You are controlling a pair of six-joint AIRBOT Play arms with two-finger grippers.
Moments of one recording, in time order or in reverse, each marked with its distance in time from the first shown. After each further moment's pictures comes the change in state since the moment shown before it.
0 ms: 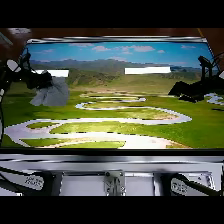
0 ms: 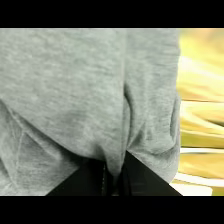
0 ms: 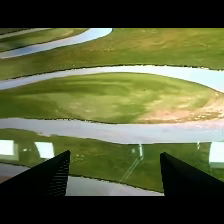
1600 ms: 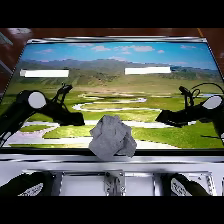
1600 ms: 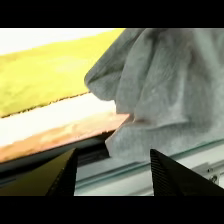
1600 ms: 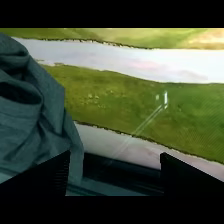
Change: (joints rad) left arm -0.445 0.484 -0.648 -0.126 -0.178 -0.082; right arm 0.005 0.197 -0.494 0.113 -0.020 -0.161
